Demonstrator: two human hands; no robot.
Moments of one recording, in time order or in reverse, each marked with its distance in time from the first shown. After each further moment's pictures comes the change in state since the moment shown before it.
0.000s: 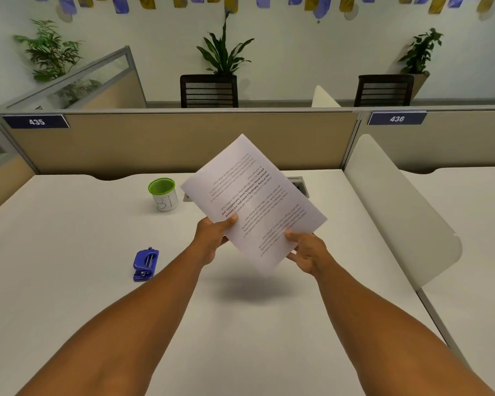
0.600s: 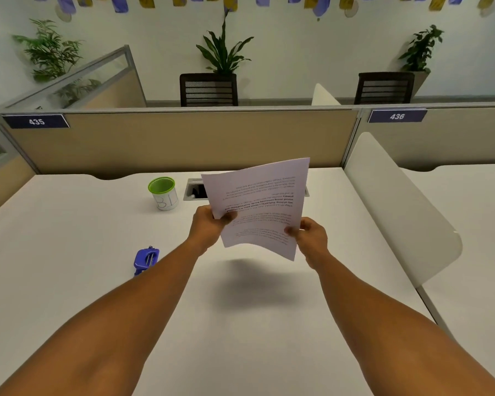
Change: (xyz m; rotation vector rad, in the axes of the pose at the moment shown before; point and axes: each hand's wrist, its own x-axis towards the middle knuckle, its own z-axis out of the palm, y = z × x) left_hand 0.001 0.018 -0.001 0.539 0.041 0.251; right_hand -0.009 -0.010 0.005 -0.570 0.167 -0.348
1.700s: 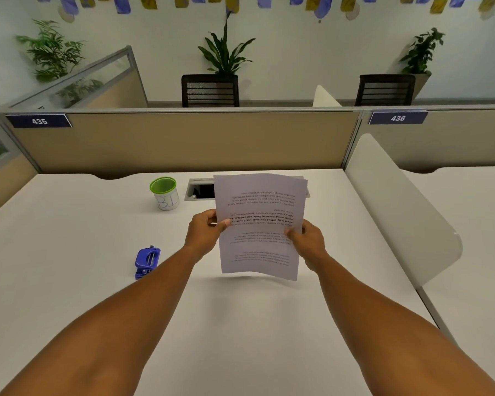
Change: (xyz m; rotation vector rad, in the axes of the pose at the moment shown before) left_hand -0.012 -0.013 -0.008 0.113 0.008 -0.022; right_hand -0.011 -0.002 0.003 -0.095 -0.118 -0.058
